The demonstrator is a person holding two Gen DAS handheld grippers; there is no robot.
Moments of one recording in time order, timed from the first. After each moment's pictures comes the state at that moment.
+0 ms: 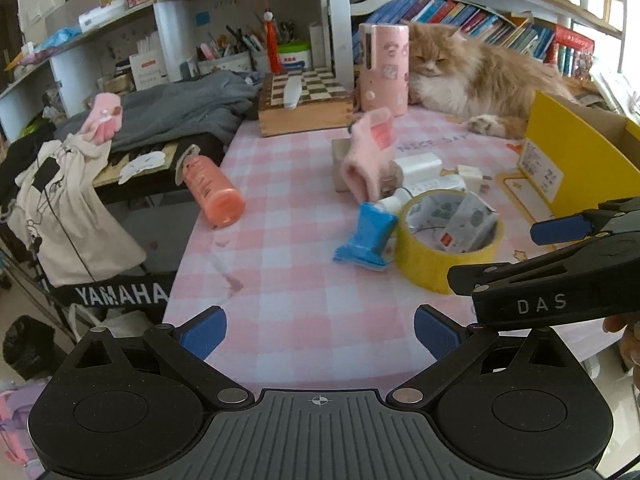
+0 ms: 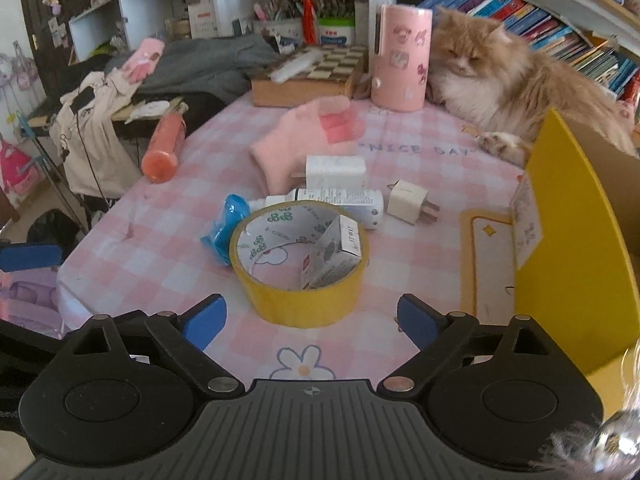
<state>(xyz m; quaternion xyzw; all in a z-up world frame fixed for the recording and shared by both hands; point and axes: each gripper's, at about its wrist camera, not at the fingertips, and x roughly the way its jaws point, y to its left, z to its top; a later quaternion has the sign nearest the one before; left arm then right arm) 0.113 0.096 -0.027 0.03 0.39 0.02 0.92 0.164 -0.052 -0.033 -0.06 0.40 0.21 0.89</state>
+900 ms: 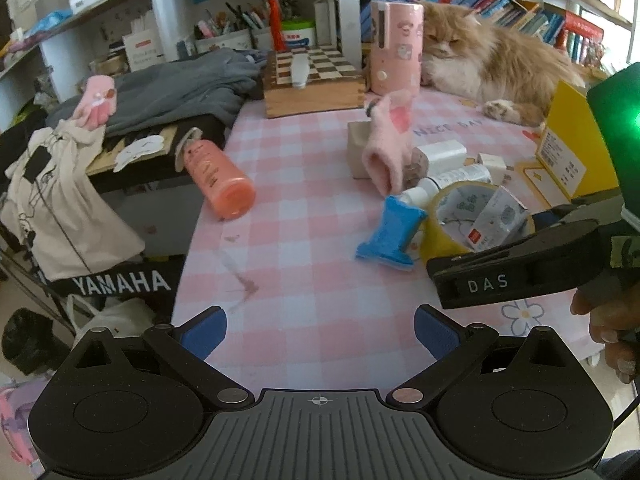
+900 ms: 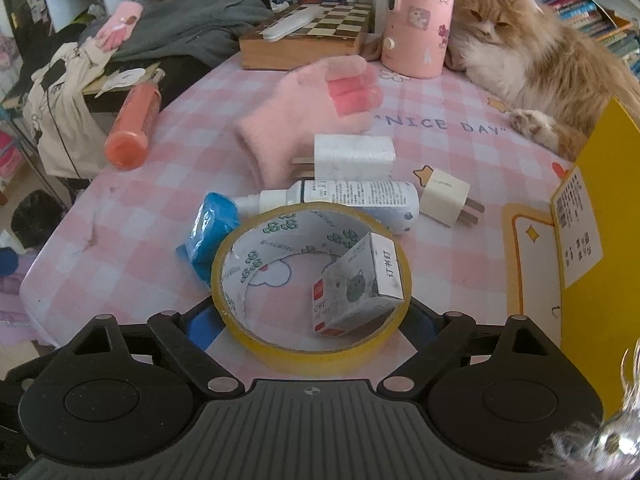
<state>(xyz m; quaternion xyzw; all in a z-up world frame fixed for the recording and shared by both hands) 0.139 0.113 -0.031 0.03 0.42 0.01 0.91 0.212 -0.018 -0.058 -0.08 0.45 0.20 0.87</state>
